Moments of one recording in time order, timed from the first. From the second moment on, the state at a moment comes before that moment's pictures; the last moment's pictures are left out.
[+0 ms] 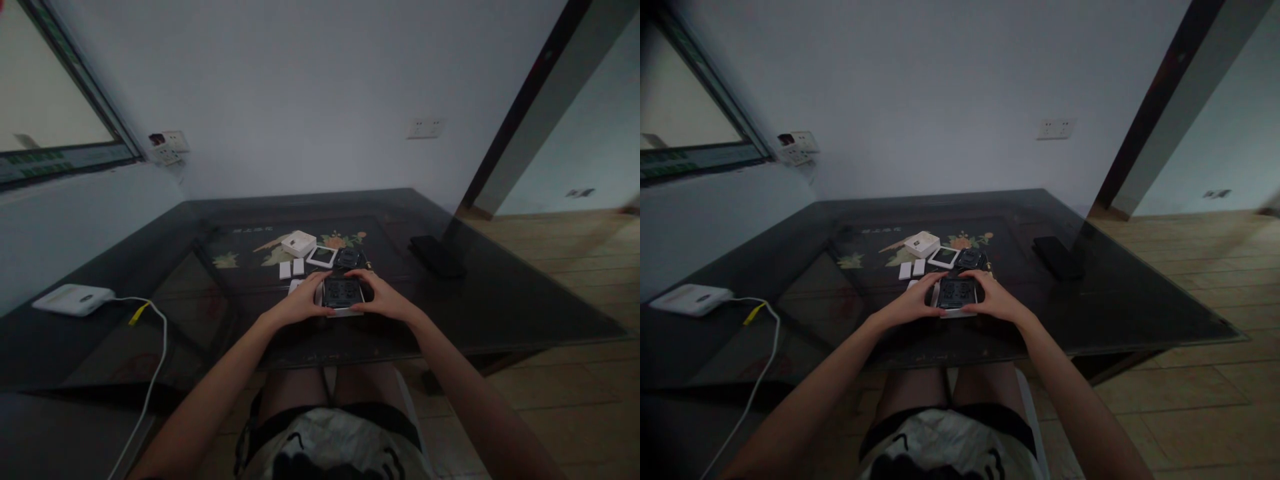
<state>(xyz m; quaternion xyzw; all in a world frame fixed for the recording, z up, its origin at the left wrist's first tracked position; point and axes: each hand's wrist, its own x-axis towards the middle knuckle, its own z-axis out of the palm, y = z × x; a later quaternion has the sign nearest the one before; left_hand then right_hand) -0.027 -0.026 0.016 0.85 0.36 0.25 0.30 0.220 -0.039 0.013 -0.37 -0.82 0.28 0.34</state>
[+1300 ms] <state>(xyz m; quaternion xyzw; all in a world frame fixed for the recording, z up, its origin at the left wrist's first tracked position) -0.025 -0.026 0.028 0.65 0.27 0.45 0.55 0.209 -0.056 0.027 -0.32 -0.80 0.14 0.49</state>
